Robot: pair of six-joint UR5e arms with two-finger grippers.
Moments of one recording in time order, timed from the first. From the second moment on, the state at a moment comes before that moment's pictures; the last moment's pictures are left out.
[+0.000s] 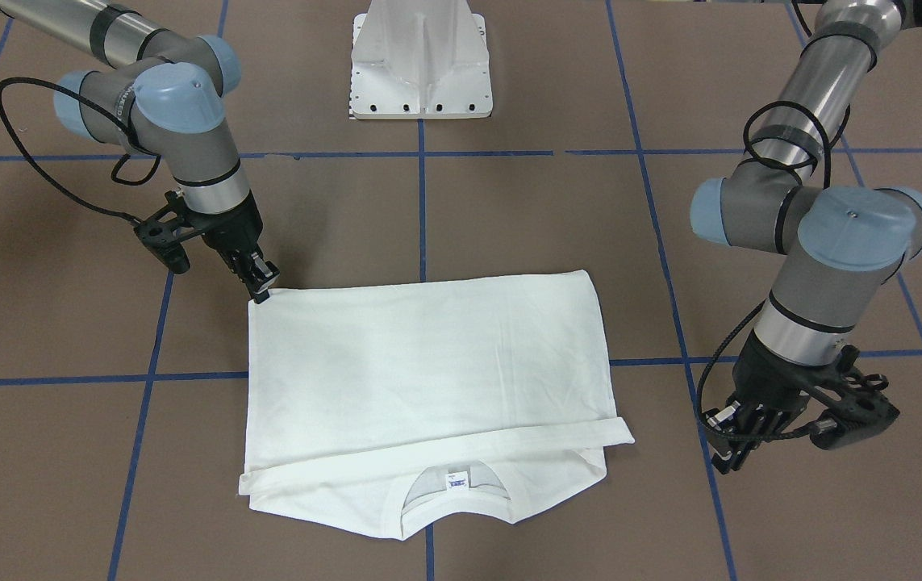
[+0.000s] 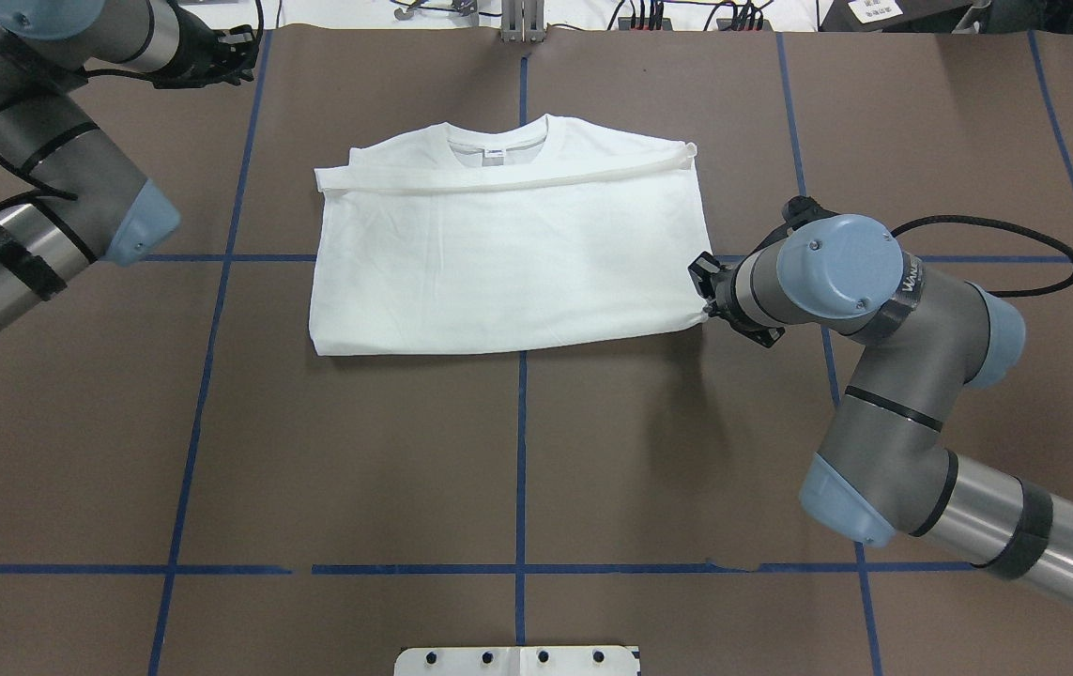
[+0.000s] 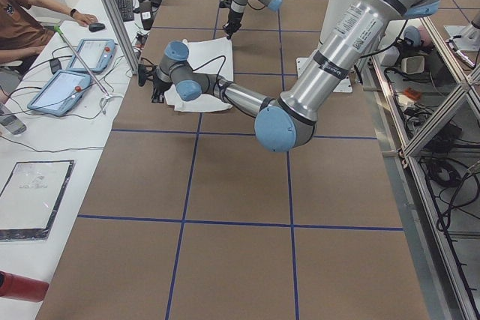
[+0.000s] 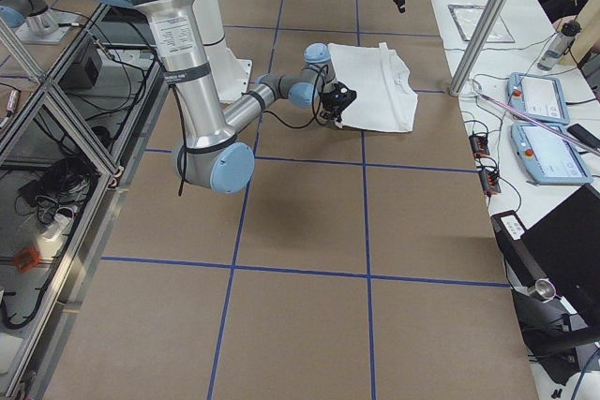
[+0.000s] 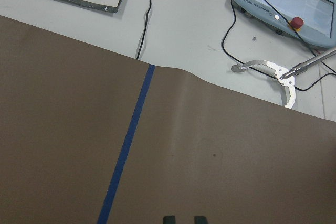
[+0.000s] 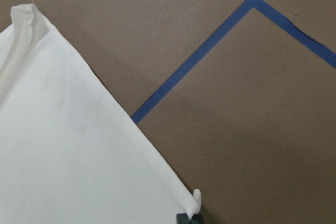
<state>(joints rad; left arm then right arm) -1.00 -2.20 -1.26 -2.23 -1.85 -1.24 0.60 -1.21 1.81 -1.34 1.71 1.95</state>
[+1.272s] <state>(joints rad) -0.80 -2.05 -1.70 -2.22 -2.07 -1.64 0.02 -1.39 2.39 -1.99 1.93 1.98</state>
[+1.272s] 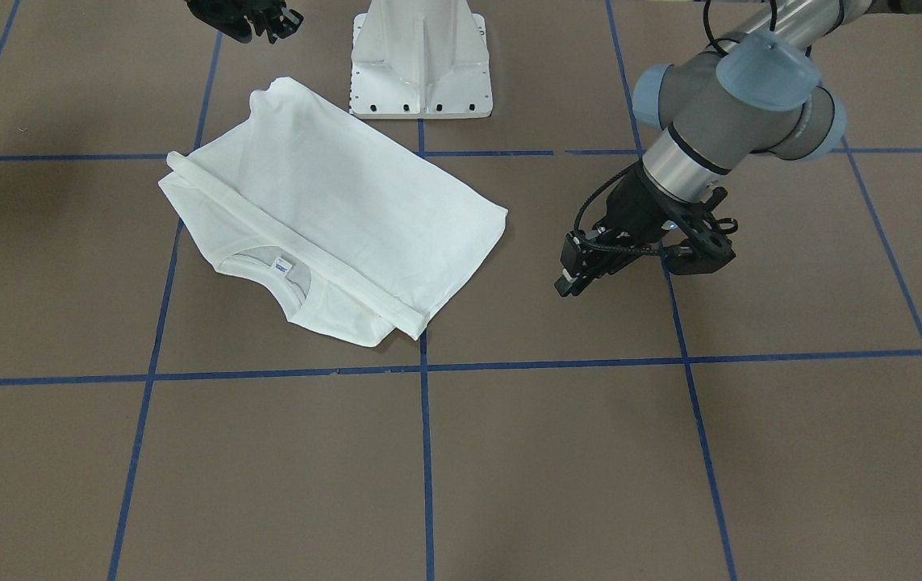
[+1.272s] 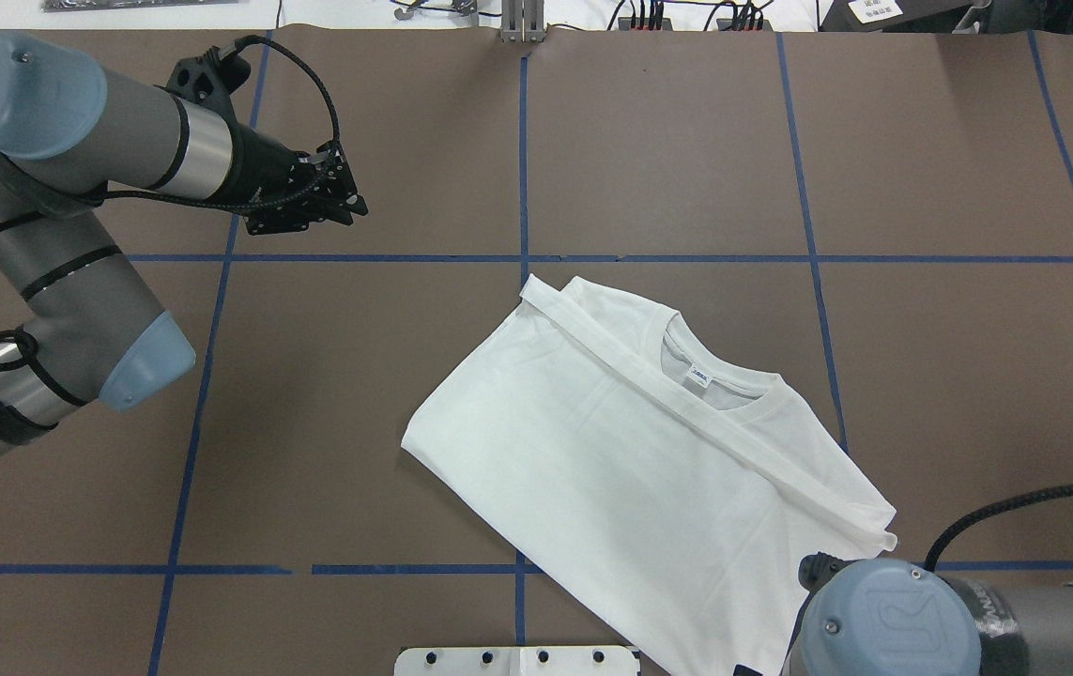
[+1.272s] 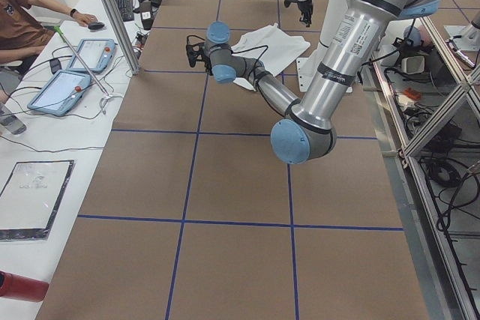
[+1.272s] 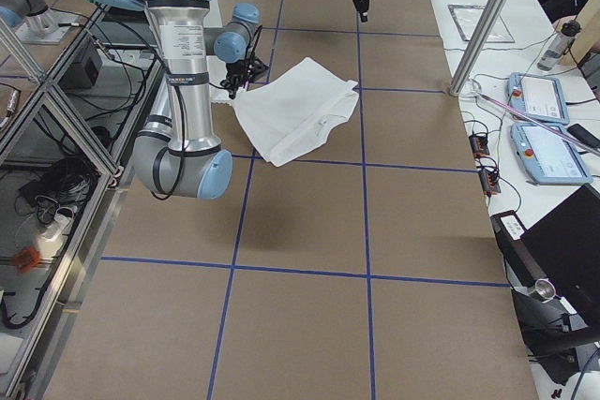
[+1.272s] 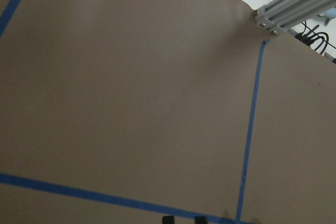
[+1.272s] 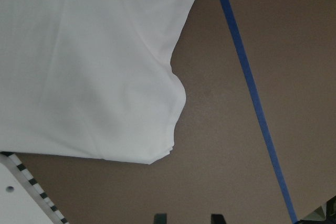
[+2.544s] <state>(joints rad) -0.40 -1.93 -1.80 -2.11 -1.93 -1.92 0.60 -1.10 2.07 -1.75 1.80 1.80</state>
